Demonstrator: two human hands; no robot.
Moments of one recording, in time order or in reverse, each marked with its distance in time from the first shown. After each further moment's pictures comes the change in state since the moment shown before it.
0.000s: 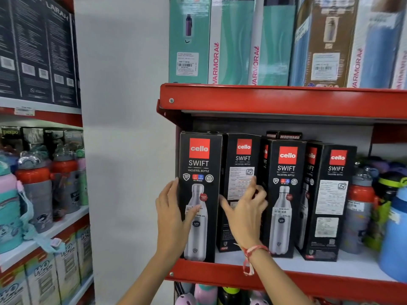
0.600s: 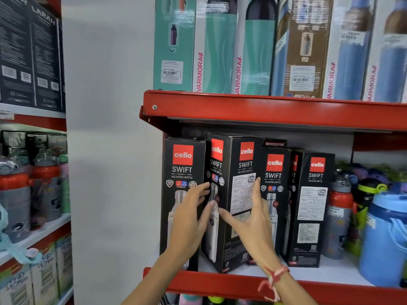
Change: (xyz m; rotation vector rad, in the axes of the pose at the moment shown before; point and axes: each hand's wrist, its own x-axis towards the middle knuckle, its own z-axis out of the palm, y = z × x) left_hand 0.004 0.054 0.034 -0.278 -0.173 0.130; right_hand -0.001 0.030 -0.066 0.360 -0.194 -0.050
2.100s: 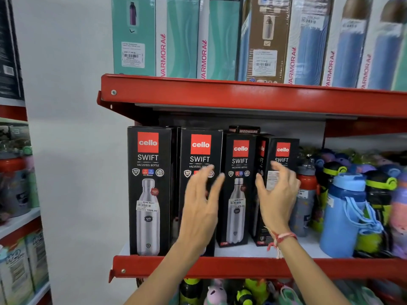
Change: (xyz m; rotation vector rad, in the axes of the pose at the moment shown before) left_hand -0.009 0.024 0.075 0.580 0.065 0.365; right_hand 0.040 0.047 -0.074 -0.264 0.574 -0.111
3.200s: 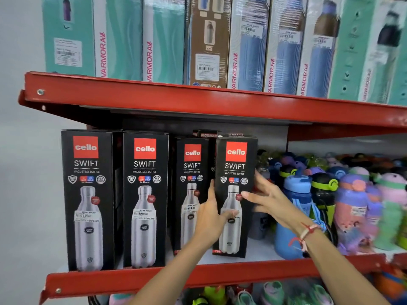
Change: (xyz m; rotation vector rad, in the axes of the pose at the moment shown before) left_hand 0.038 0.116 0.082 -0.807 -0.493 -0.545; right_hand 0.085 0.094 -0.092 0.540 -0.932 0.301
